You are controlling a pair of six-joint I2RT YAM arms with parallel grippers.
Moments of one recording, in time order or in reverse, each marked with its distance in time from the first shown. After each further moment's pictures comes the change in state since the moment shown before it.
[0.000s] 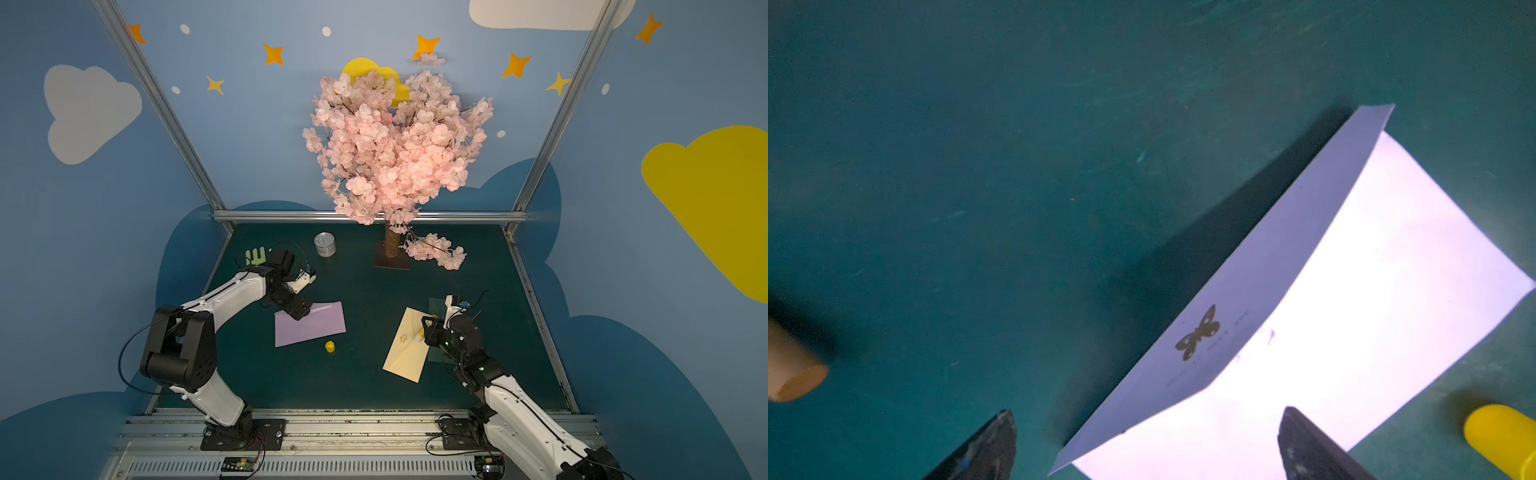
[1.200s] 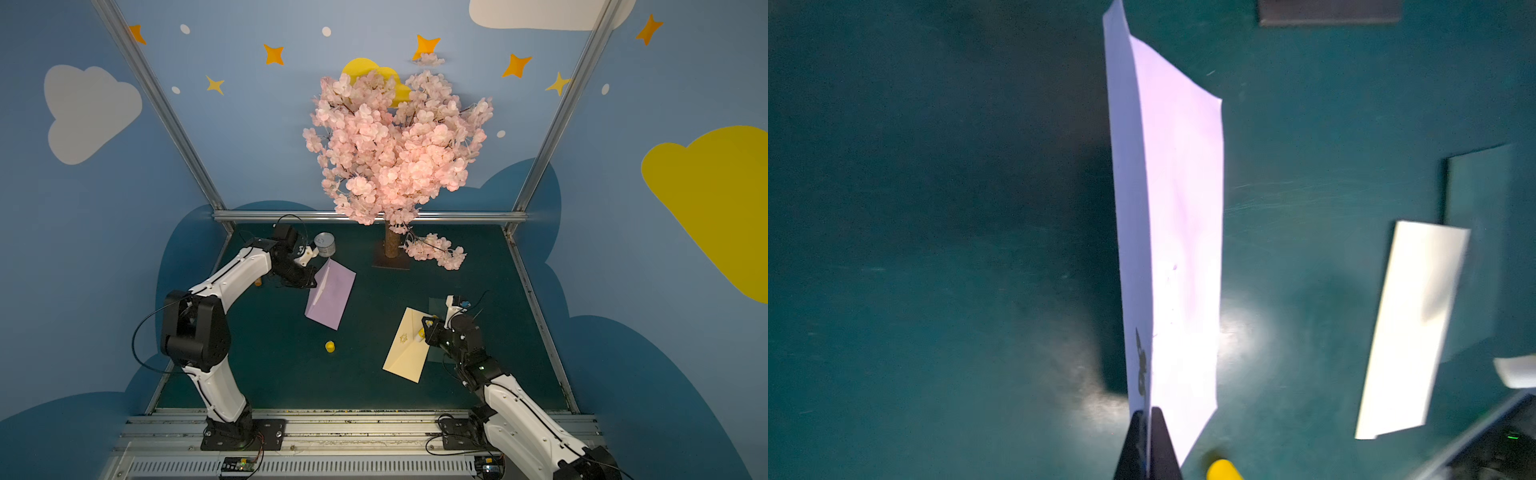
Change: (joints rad) left arm 0.002 0.125 0.353 -0.177 0.351 -0.510; right arm -0.022 0.023 -0.003 0.010 -0.047 0.015
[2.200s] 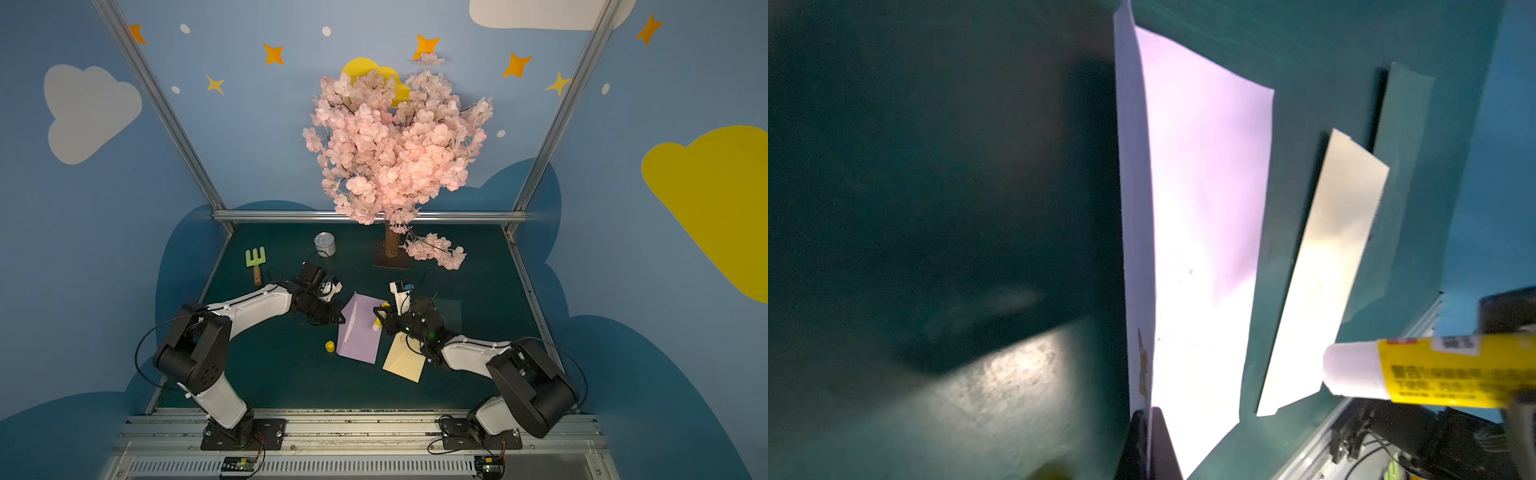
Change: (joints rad) left arm -0.245 -0.124 -0.449 0.347 0.042 -0.322; right arm 0.244 0.710 0.218 0.668 -0.178 -0.251
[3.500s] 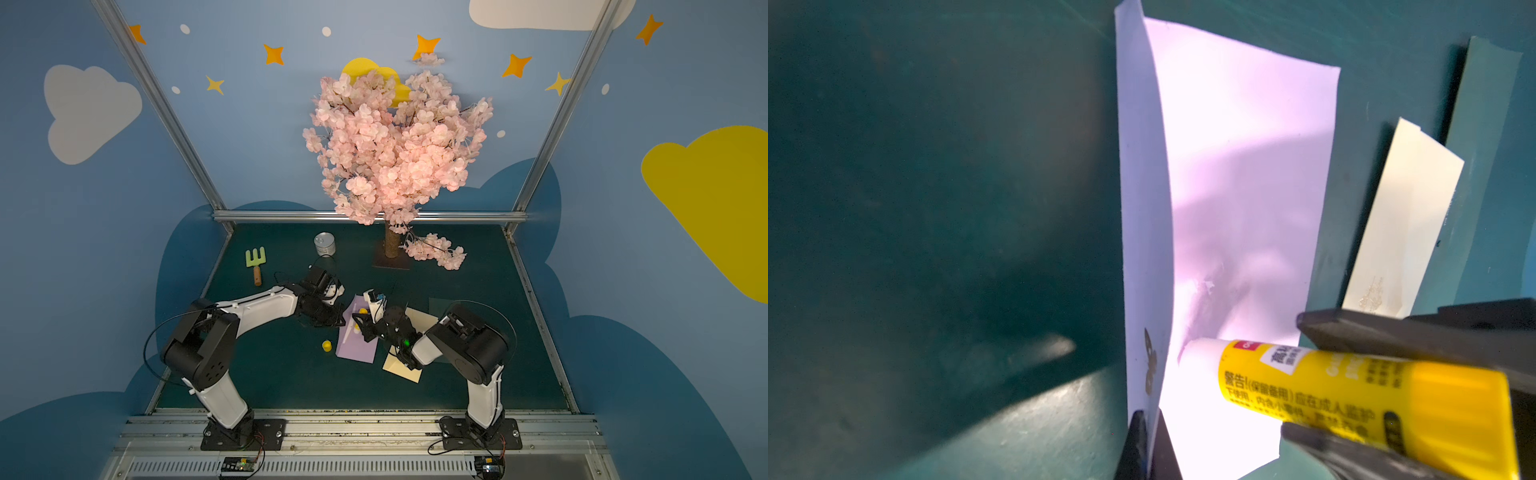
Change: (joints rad) left arm -0.038 0.039 -0.012 0.056 -0.060 -0.001; right arm 0.150 0.359 0.079 0.306 0.155 -0.086
